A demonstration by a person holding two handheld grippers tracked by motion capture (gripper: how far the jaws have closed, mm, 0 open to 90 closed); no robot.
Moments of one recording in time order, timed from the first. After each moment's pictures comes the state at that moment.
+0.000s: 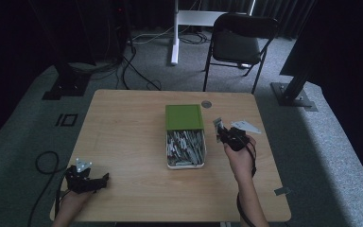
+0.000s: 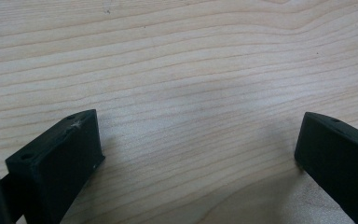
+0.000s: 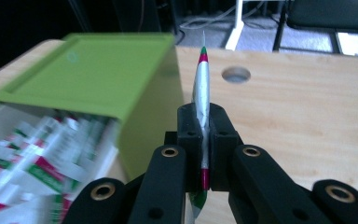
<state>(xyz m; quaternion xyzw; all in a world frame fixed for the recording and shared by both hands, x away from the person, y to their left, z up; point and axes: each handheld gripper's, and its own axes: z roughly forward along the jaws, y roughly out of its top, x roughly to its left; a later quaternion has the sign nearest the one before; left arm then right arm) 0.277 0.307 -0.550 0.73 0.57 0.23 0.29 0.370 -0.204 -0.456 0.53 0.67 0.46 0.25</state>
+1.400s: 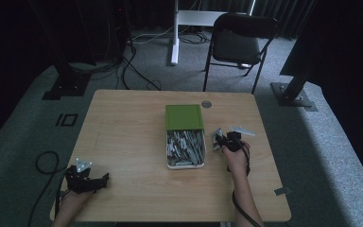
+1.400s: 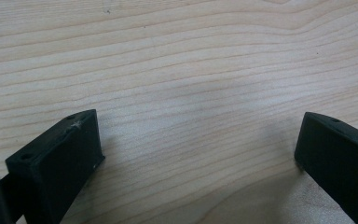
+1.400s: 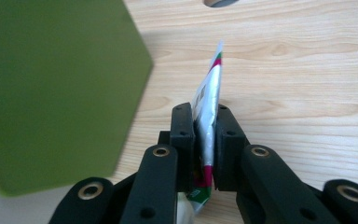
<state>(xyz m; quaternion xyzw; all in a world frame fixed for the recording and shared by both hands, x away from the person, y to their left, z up) 0.277 0.307 -0.550 0.73 0.57 0.23 0.29 0.410 -0.220 -0.533 0.59 0.66 0.43 0.18</state>
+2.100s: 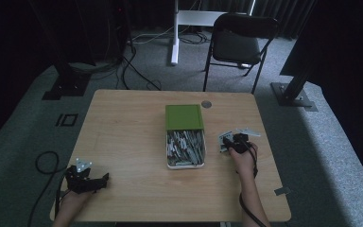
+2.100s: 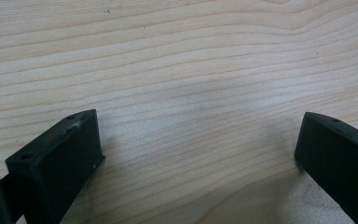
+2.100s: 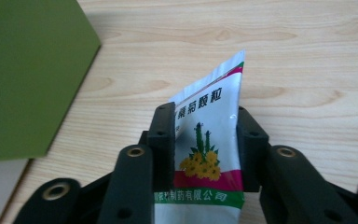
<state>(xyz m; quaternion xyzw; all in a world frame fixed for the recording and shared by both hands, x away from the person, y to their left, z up) 0.277 0.307 -0.550 0.73 0.57 0.23 0.29 0.408 -0.245 -0.539 0.59 0.67 0.39 0.21</state>
